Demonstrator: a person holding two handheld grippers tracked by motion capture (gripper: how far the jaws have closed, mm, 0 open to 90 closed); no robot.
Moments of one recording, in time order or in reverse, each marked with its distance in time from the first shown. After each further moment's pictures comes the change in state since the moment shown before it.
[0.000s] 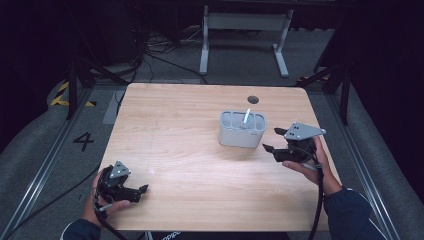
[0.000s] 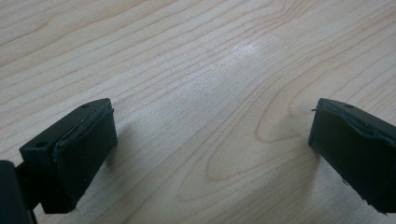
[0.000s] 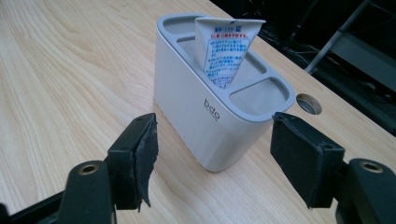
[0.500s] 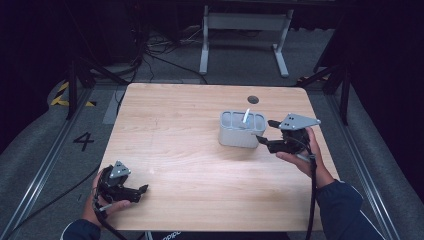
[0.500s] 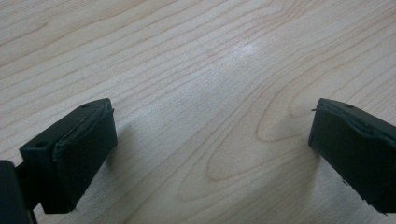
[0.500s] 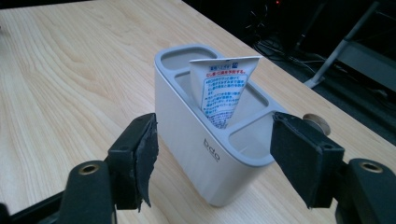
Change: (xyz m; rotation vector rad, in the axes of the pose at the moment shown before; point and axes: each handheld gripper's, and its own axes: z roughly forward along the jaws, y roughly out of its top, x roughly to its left) left arm 0.000 0.000 0.000 0.000 0.000 0.000; right arm -0.007 0.020 0.015 -0.049 0.021 0.033
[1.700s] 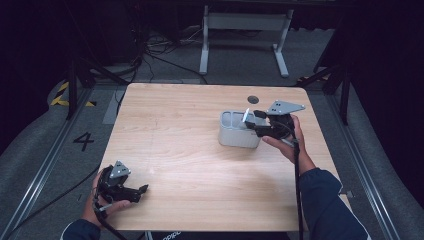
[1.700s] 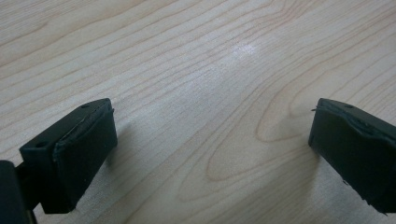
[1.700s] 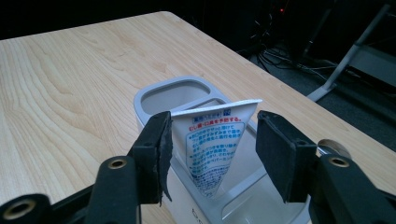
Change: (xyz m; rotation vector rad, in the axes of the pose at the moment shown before) left arm 0.000 0.000 0.000 0.000 0.002 0.001; right arm -0.017 0.020 0.047 -0.049 0.033 0.055
